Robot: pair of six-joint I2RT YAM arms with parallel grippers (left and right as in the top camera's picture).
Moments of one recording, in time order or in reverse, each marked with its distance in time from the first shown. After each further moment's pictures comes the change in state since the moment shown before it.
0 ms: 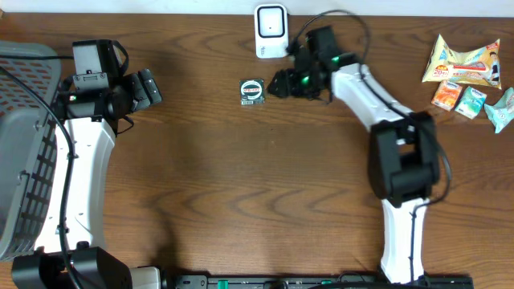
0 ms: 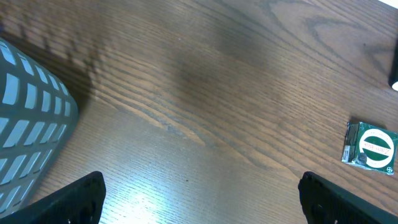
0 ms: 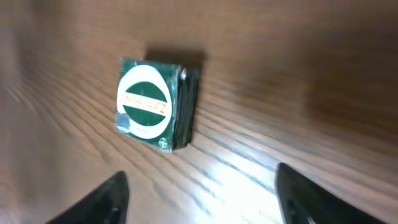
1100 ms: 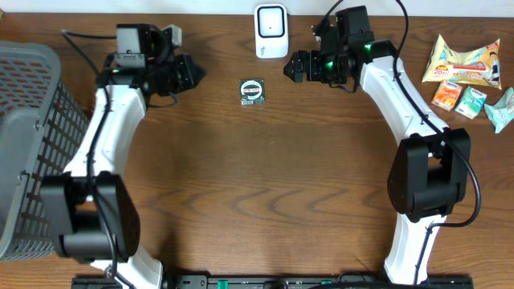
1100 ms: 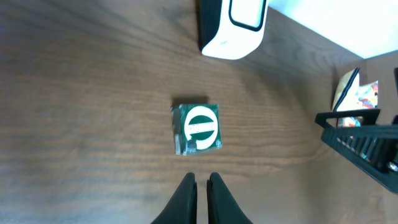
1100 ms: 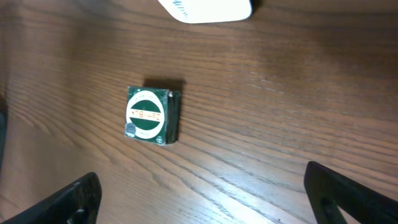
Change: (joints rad) left arm -0.115 0.294 0.076 0.290 0.613 -0.055; right arm -0.052 -0.118 0.000 -0.061 0.060 0.002
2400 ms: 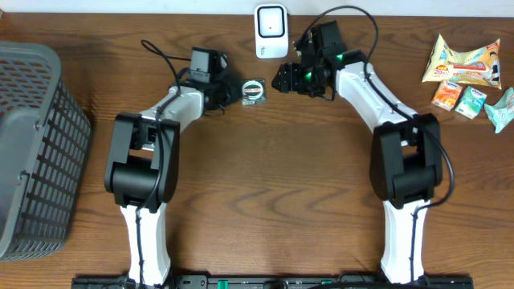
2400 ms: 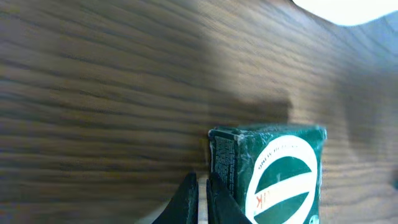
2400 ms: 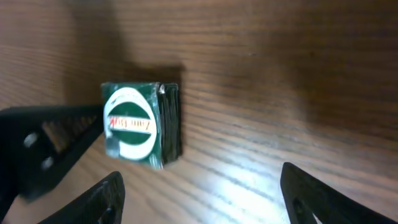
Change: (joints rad) left arm -0.215 0.380 0.004 0.306 -0.230 -0.202; right arm 0.064 0.154 0.000 0.090 0.005 0.102
